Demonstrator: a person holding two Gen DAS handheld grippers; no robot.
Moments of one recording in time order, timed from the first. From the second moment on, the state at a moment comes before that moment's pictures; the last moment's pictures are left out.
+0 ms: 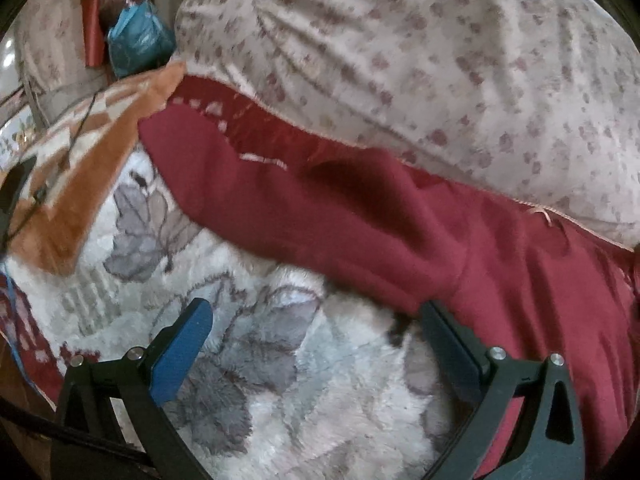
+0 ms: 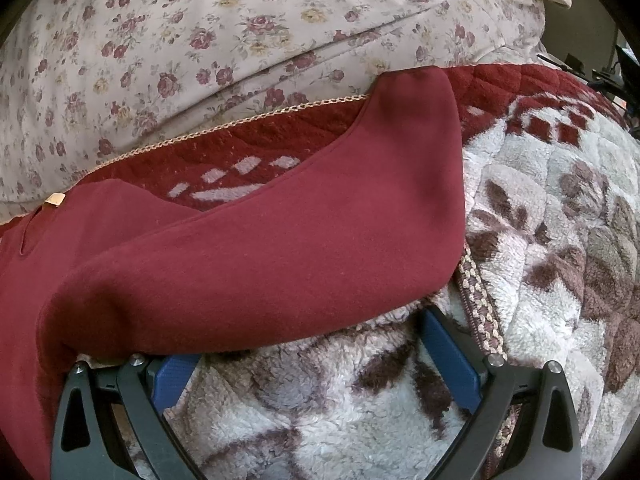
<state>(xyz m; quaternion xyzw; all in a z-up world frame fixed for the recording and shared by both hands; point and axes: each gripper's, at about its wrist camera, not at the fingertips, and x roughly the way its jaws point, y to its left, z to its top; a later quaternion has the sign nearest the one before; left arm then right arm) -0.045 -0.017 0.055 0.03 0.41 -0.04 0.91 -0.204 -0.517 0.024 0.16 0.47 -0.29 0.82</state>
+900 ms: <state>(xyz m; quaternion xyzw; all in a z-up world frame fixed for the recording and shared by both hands) -0.085 -0.040 0.092 0.03 0.38 -0.13 0.92 -0.262 -0.428 0.151 0.12 0.47 -0.21 0.85</state>
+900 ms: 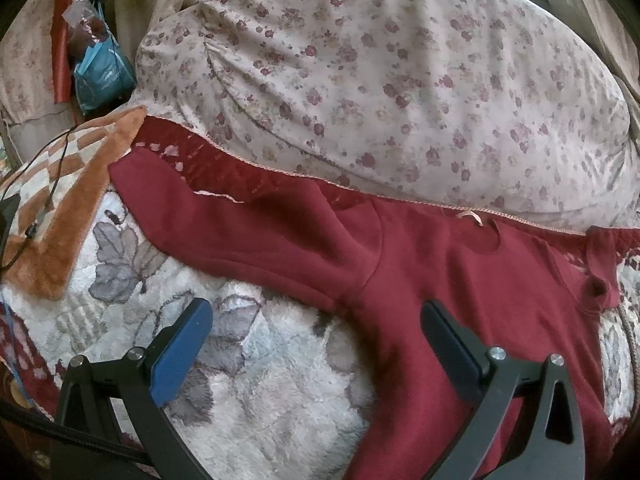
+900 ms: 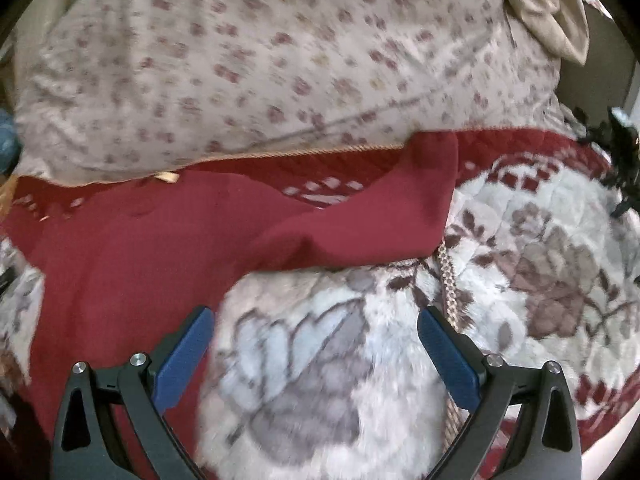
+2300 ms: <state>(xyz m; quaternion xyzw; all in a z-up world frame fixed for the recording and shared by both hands) -0.069 -0.040 0.078 0.04 0.39 -0.10 0.91 -0.116 -0.276 0.097 0.09 0.44 -0.09 0.89</state>
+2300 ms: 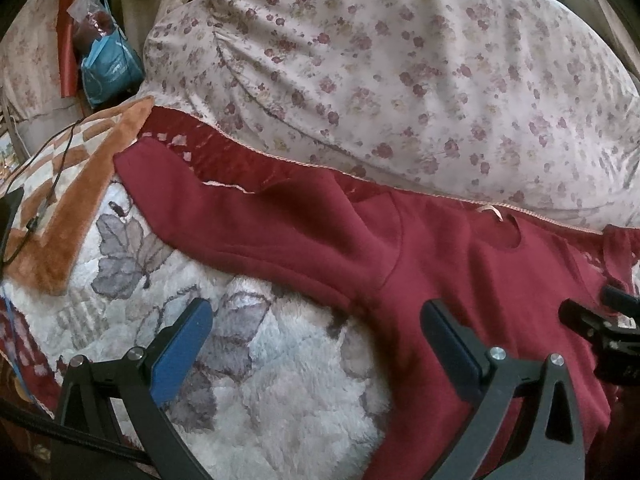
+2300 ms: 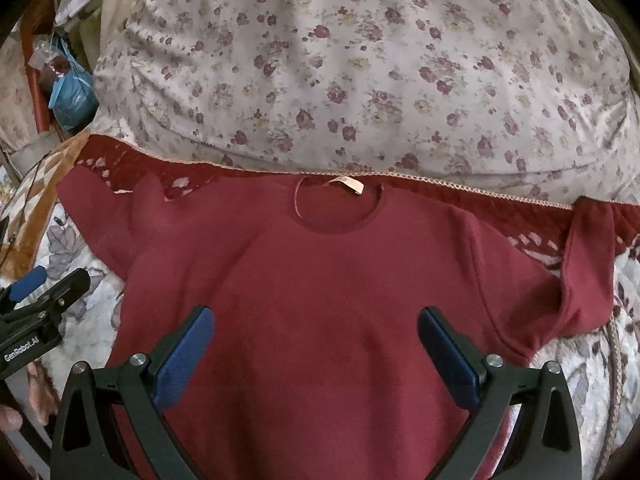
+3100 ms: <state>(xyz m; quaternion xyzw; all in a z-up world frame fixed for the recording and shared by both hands) -0.036 -0.025 0.063 0.04 0.44 -0.05 0.90 -0.109 -0.280 0.081 0.08 0.44 -0.08 0.89</state>
